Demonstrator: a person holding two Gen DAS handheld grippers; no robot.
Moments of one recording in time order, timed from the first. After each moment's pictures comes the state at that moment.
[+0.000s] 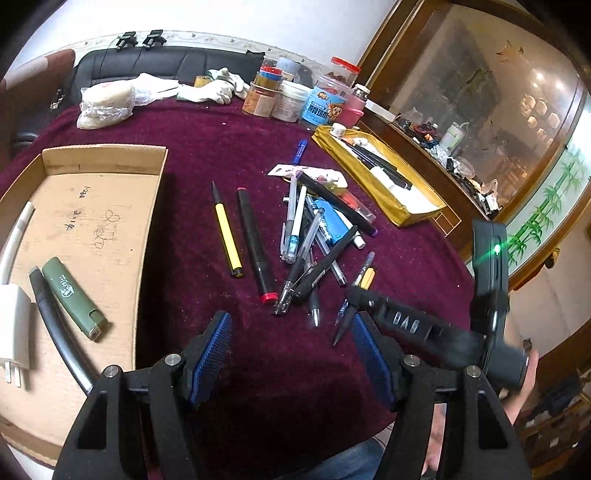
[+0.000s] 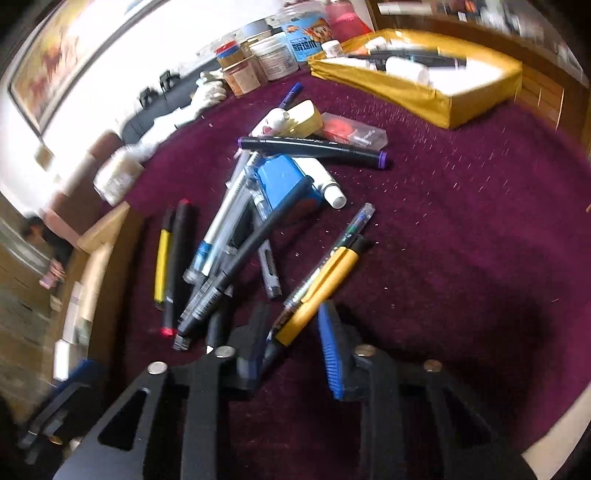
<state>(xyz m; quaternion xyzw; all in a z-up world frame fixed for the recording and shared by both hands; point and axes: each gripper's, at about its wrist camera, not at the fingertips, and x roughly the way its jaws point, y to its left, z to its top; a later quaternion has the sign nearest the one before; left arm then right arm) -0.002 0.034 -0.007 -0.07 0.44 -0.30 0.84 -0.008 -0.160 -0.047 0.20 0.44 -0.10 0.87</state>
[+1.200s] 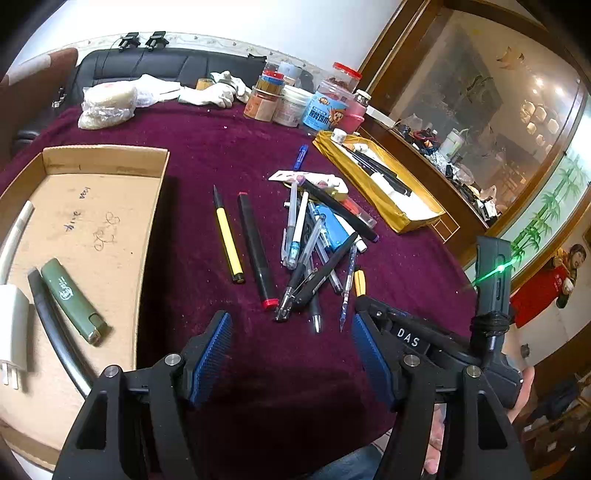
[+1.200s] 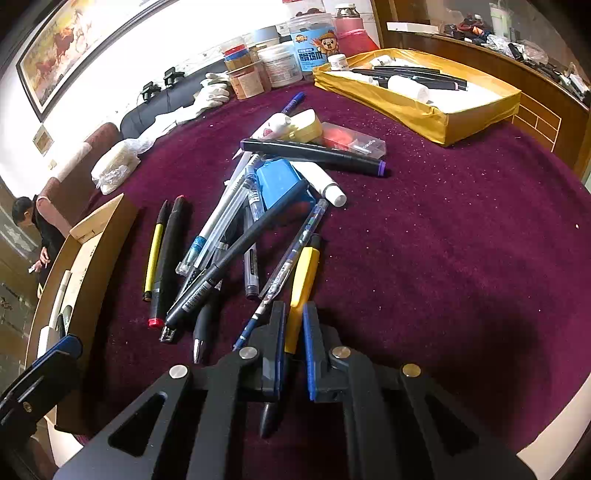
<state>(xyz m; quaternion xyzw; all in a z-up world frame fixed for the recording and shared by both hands) 0.000 0.035 -0.008 -0.08 0.43 -0.30 0.85 -0.014 -0.167 -0.051 0.18 0.43 -0.10 0.88</state>
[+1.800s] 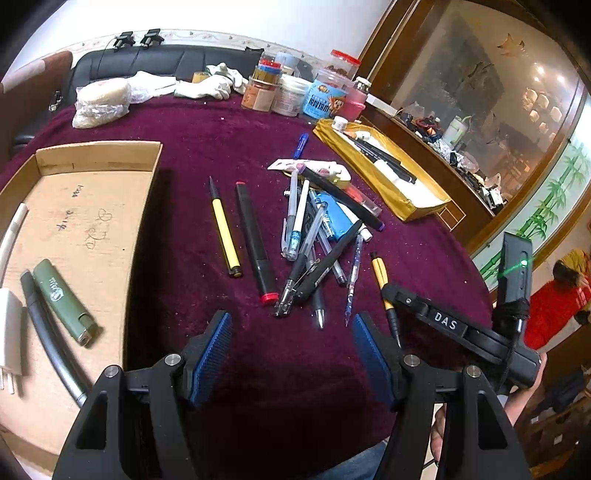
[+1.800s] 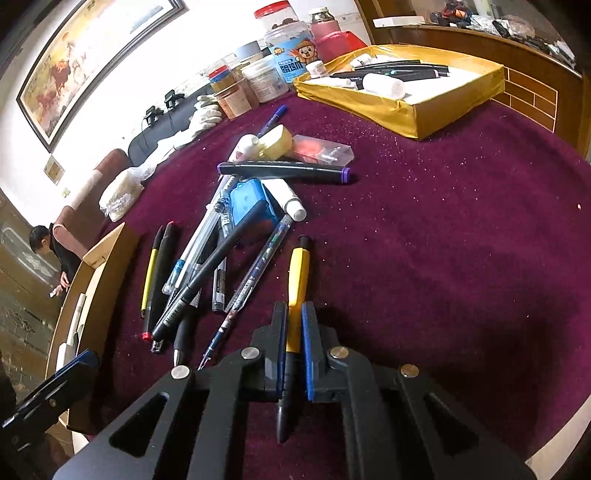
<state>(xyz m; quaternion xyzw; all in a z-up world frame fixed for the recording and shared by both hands) 0.005 0.021 -0.016 -0.05 0.44 -0.29 0.84 -0.031 -0.204 -0.051 0.23 0.40 -0.08 0.89</state>
